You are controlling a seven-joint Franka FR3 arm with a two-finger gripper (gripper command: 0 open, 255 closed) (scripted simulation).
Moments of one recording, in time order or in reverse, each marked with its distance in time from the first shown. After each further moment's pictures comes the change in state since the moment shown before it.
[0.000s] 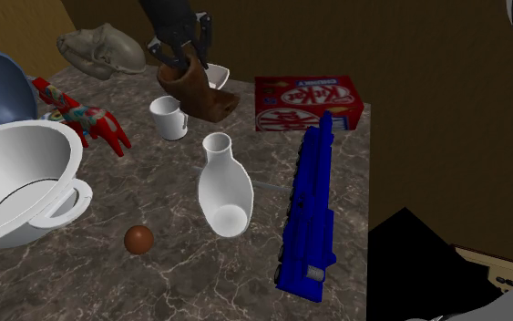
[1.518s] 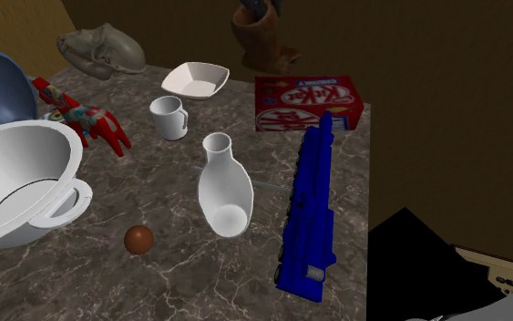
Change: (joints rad) arm -0.213 -0.143 -0.090 -0.025 0.063 -0.025 -0.320
